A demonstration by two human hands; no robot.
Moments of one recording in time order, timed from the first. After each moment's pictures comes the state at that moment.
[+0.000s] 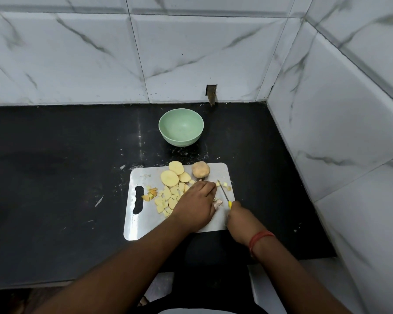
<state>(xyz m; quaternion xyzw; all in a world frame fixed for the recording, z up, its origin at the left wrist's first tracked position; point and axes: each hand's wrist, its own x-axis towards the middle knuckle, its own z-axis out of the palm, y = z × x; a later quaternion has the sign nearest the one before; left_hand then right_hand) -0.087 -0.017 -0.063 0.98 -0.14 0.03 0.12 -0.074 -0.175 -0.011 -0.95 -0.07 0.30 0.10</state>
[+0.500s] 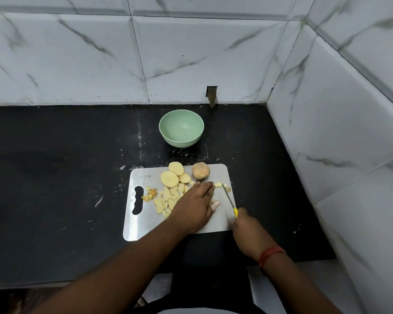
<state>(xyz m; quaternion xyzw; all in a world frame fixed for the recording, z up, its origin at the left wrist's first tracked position) -0.091 -0.012 -0.074 0.98 -0.11 0.04 0.16 -0.091 -0.195 -0.004 -0.94 -0.05 0.29 0.15</state>
